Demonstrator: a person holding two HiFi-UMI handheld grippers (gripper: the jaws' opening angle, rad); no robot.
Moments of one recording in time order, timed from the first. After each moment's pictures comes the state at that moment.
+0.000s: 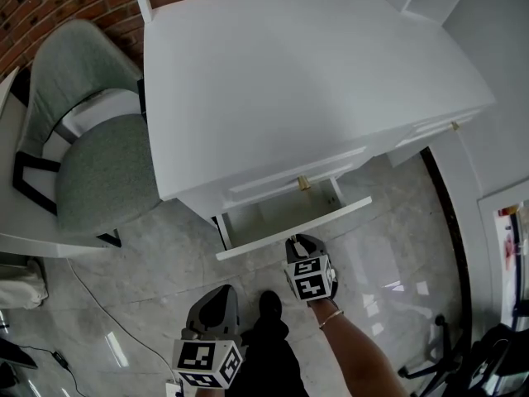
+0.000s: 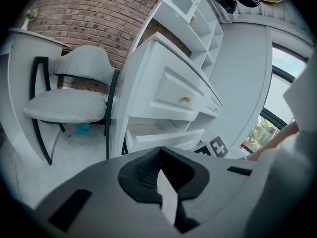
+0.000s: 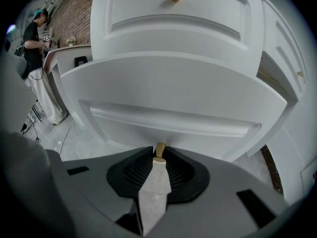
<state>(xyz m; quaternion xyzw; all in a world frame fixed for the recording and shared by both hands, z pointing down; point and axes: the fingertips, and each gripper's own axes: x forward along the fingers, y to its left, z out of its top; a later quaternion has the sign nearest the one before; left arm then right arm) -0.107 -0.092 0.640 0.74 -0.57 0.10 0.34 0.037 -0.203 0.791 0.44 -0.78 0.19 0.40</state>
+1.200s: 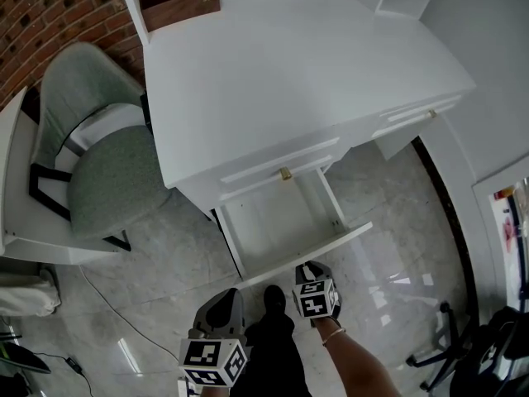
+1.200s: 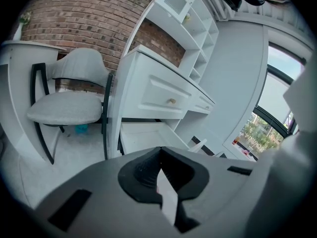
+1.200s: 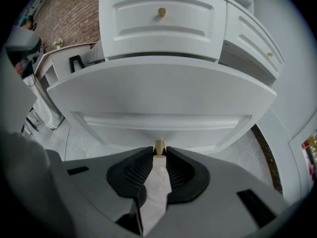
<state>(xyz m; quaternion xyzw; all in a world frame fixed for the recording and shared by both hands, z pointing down) -0.085 -0.051 0.598 0.75 -0.55 0.12 0.35 0.088 -0.096 0.786 0.48 -0.73 0.25 0.42</state>
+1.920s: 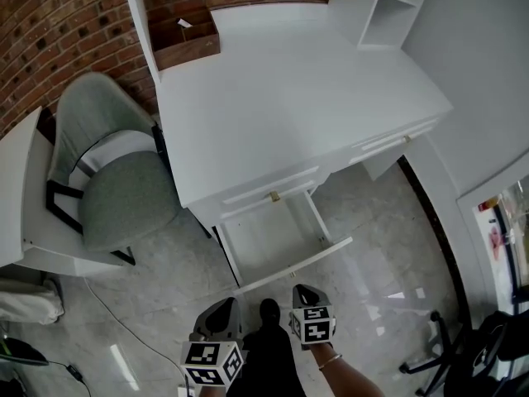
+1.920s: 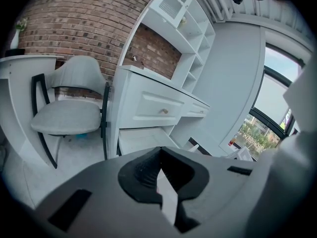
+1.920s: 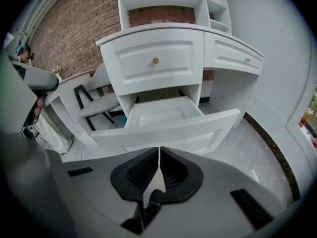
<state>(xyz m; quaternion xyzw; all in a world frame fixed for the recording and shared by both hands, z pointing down) -0.085 -0.036 0.538 0.76 -0.54 0.12 0.34 0.084 -0.057 0.673 0.51 -0.74 0.29 0.33</state>
